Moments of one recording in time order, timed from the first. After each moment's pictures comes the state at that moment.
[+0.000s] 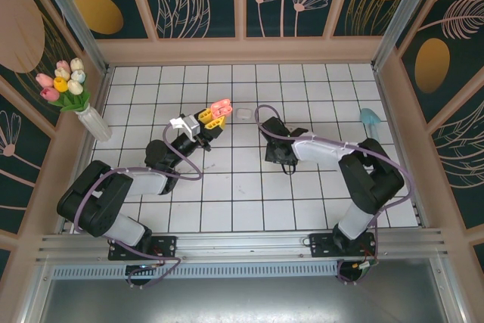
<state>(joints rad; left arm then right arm) -0.51 1.51 0.42 1.51 0.44 -0.12 0.68 1.68 0.96 -0.53 0.23 0.75</state>
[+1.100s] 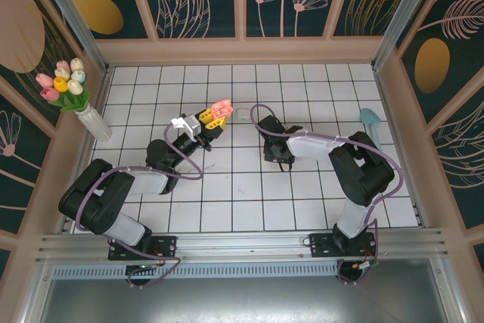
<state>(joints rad) -0.51 1.53 0.42 1.51 0.43 -0.12 0.67 1.76 1.00 -0.51 0.21 0.73</state>
